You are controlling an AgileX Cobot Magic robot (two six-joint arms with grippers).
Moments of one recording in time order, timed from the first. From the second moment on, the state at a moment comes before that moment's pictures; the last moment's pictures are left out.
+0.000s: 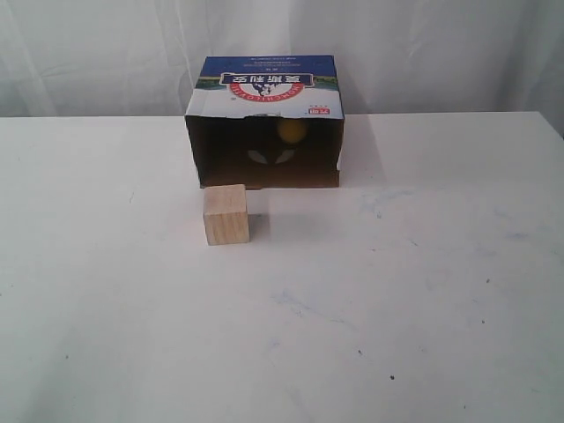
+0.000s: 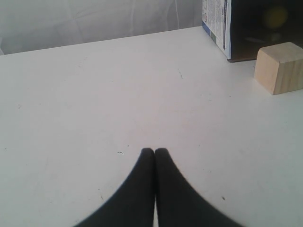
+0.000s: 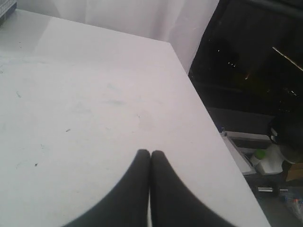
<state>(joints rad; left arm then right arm) 0.03 0.00 0.02 -0.01 0.29 0.09 -0.21 0.00 0.00 -0.02 0.34 -0.23</state>
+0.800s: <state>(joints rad) 0.03 0.00 0.02 -0.01 0.29 0.09 -0.21 0.00 0.00 -0.02 0.34 -0.23</state>
